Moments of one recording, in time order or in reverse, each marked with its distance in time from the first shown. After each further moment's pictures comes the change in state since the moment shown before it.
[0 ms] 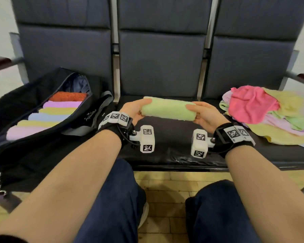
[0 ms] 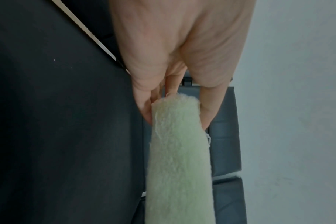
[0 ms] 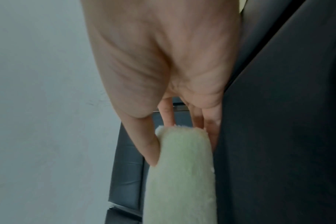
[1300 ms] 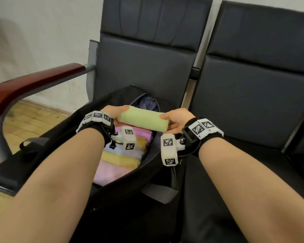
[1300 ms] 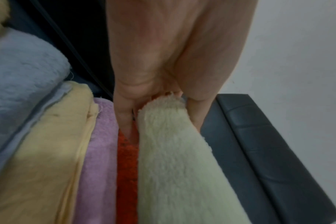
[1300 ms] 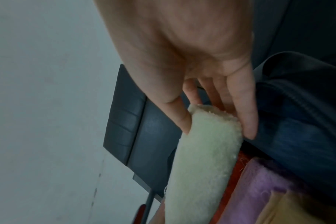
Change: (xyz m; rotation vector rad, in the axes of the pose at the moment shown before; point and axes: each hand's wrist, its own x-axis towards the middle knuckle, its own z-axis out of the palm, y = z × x) left_hand 0.146 0.138 -0.349 0.198 0.397 -0.013; right_hand 0.148 -0.016 0.413 -0.490 -0.223 0.321
